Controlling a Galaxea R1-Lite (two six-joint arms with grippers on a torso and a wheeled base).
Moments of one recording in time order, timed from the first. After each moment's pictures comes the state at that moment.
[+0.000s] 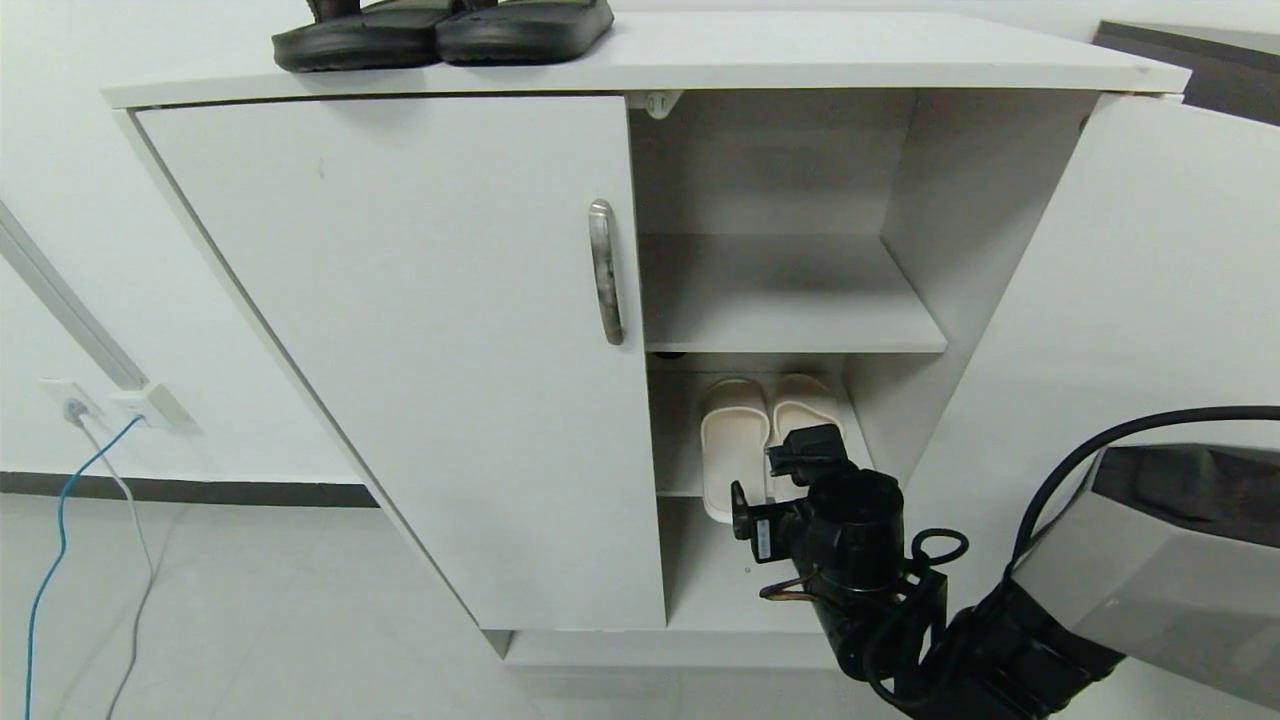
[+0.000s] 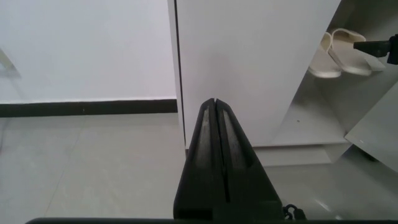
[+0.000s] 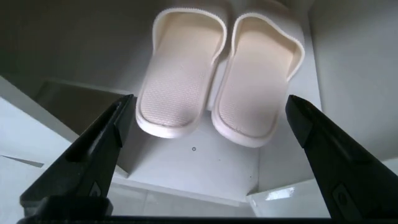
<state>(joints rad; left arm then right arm) 0.00 0.00 0.00 0.00 -0.02 0.01 0.80 2.16 -0.79 -1.21 -0.67 0.05</state>
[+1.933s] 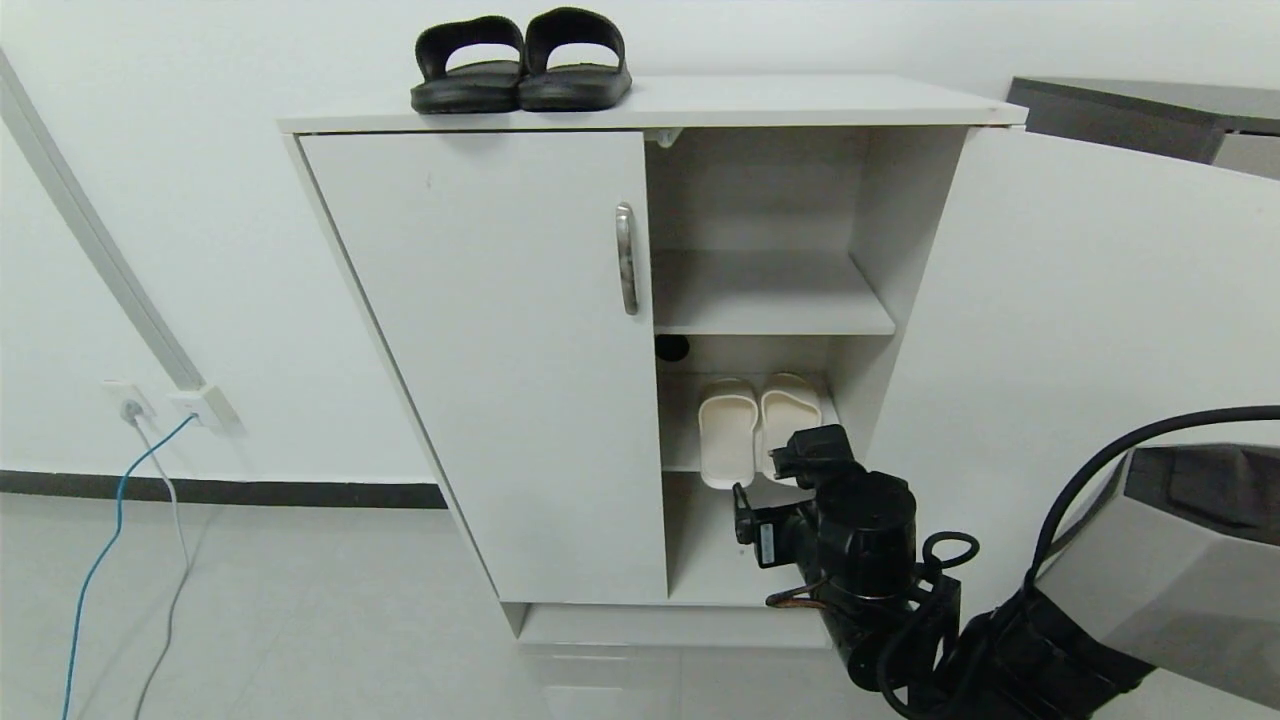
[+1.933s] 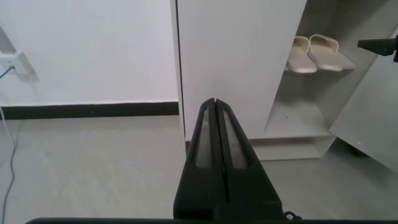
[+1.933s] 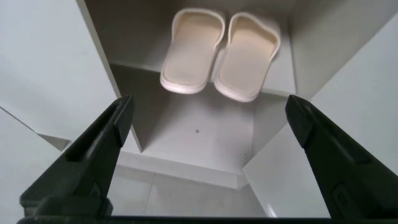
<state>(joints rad) 0.00 0.00 0.00 0.00 -0.02 0.01 0.82 2.13 -0.76 -1.21 -0.67 0.05</state>
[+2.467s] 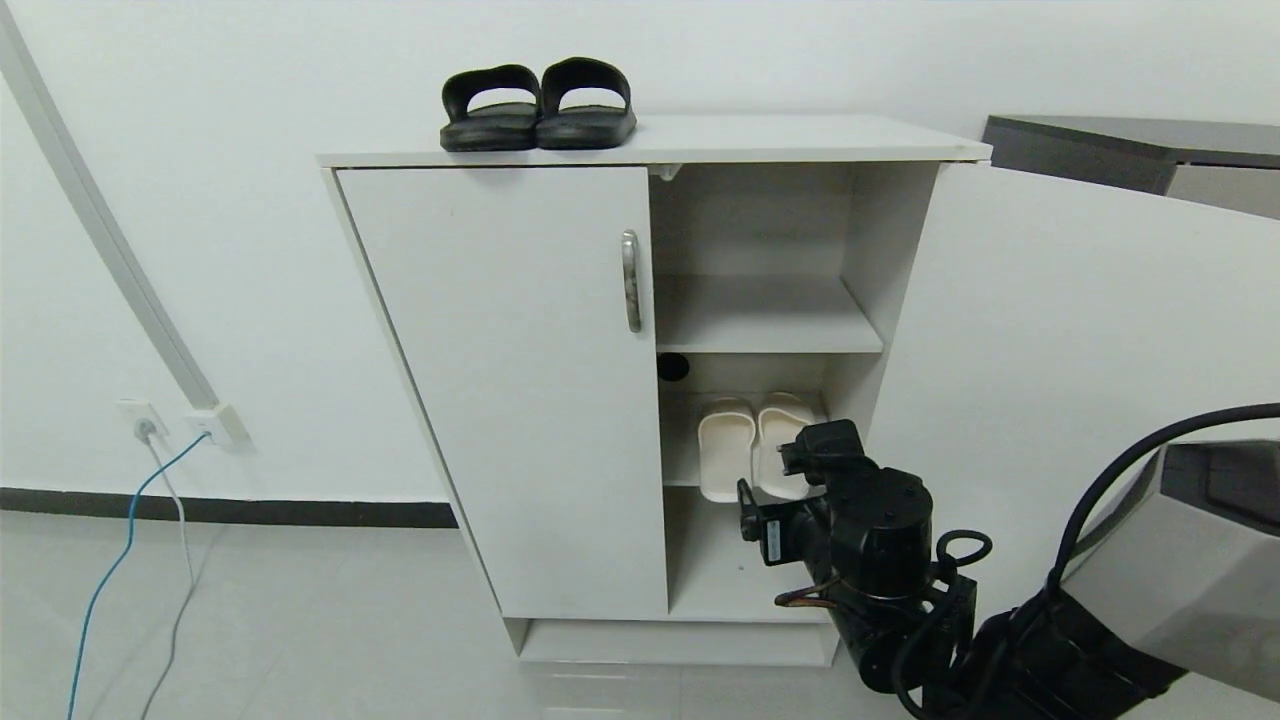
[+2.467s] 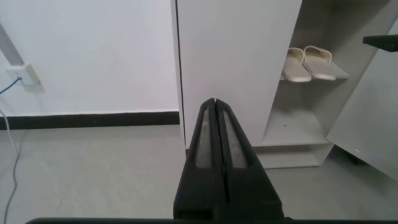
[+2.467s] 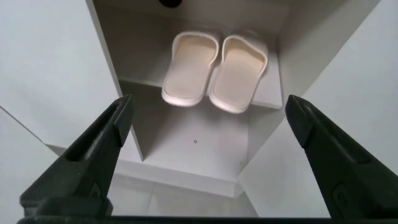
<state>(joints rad) 0.00 0.00 0.00 0.00 -0.02 0.00 0.82 2.09 -0.74 -1.21 -0.67 0.05</state>
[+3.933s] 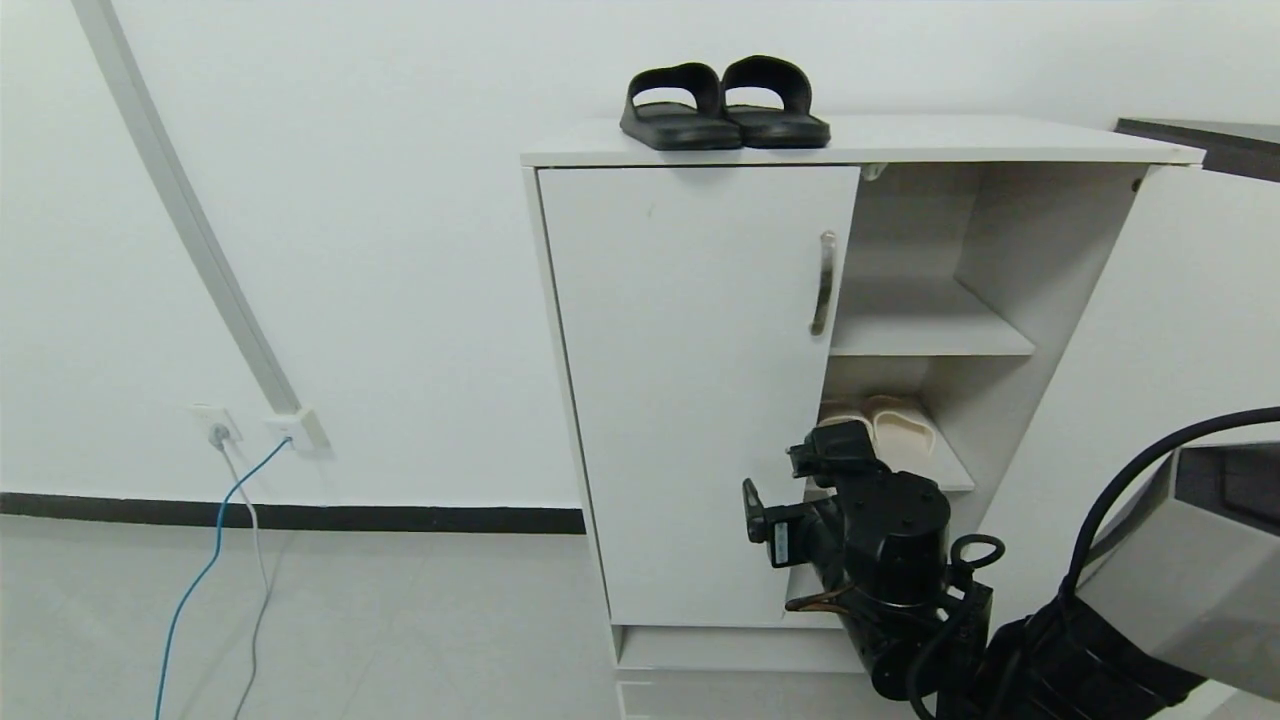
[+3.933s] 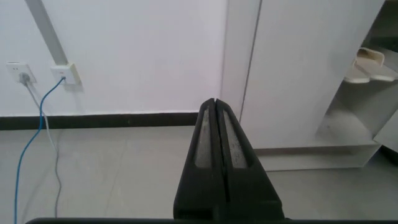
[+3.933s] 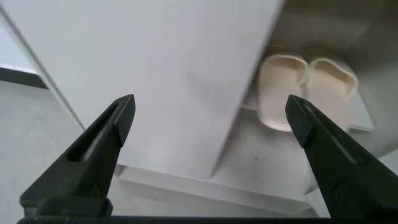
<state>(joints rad) 0.00 0.00 0.00 0.00 -0.02 0.00 0.82 2.08 -0.70 -1.25 -0.67 0.04</state>
